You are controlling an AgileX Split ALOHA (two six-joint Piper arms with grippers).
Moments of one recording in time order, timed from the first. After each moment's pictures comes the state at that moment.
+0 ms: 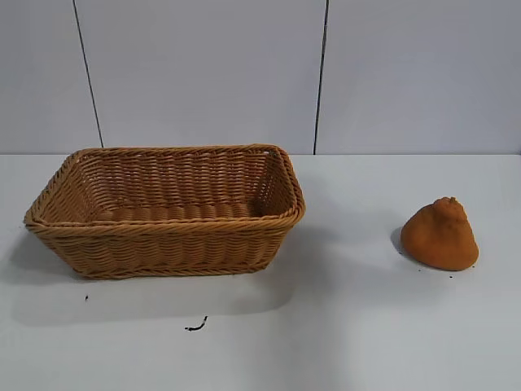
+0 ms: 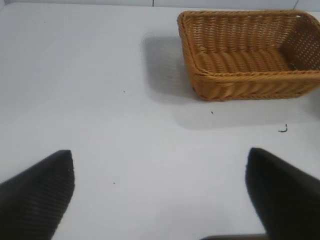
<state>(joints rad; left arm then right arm) -0.03 -0.01 -0.50 -0.01 1.07 -0.03 -0.02 1.56 -1.34 0.09 1.00 -0.06</state>
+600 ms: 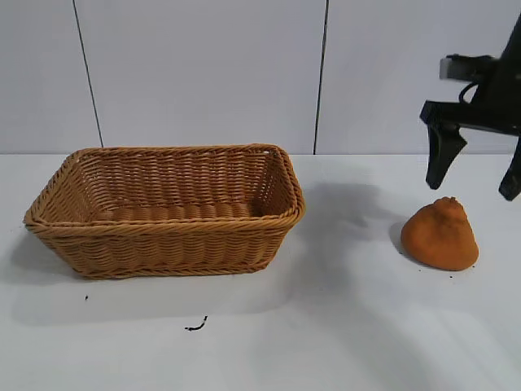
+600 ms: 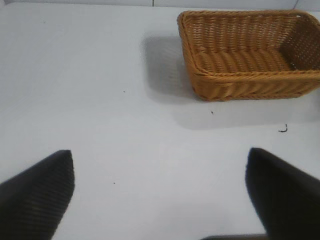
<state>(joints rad) -0.03 -0.01 -0.50 -0.01 1.07 -0.03 -0.02 2.11 -1.50 0.14 0.97 -0.07</state>
